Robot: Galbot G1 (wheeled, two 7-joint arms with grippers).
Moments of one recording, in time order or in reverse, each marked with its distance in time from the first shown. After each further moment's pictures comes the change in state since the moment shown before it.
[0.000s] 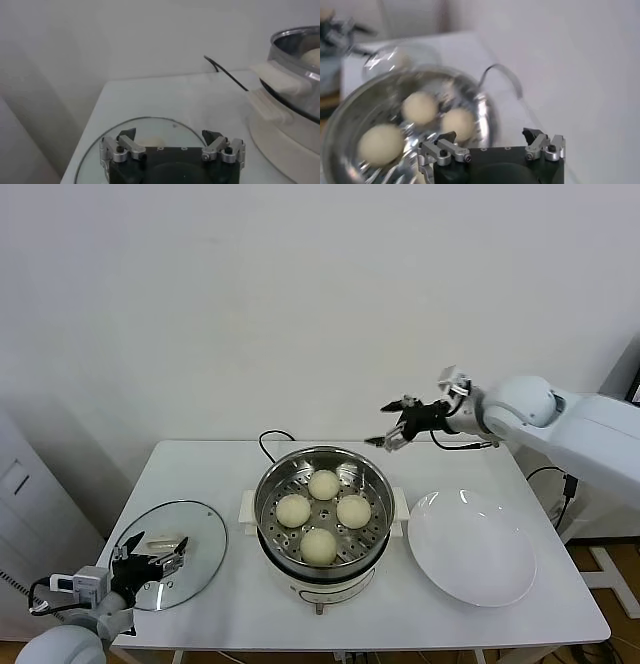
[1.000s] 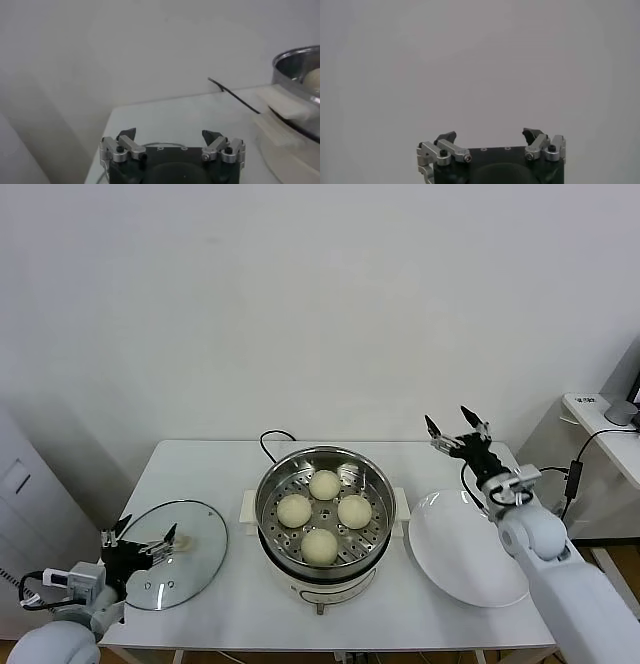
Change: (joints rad) left arm 0.001 0.021 -0.021 0.045 0.215 -0.117 0.040; right arm -1.344 0.406 1.448 -0.034 -0.472 0.408 0.209
